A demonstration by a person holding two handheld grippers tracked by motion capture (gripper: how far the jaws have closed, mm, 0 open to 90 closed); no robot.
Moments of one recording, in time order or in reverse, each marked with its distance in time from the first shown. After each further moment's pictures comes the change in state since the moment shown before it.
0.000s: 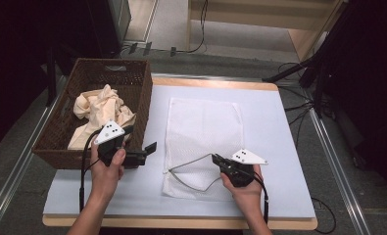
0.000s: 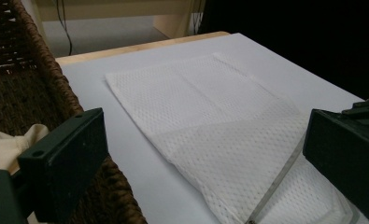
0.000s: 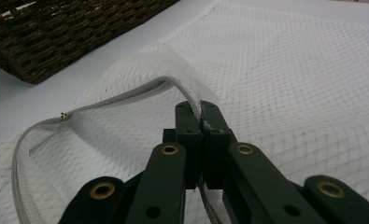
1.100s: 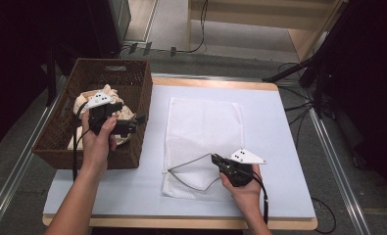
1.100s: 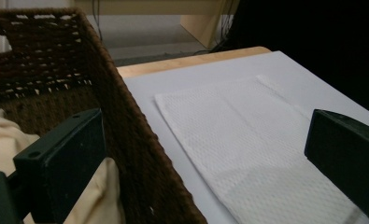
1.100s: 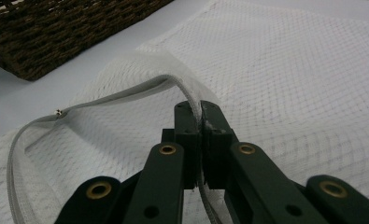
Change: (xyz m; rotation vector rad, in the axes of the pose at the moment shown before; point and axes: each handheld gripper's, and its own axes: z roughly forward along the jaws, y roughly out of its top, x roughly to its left) left arm 0.053 0.051 0.014 0.015 0.100 -0.066; right arm 0.000 -0.001 0.004 0.010 -0.004 -0.002
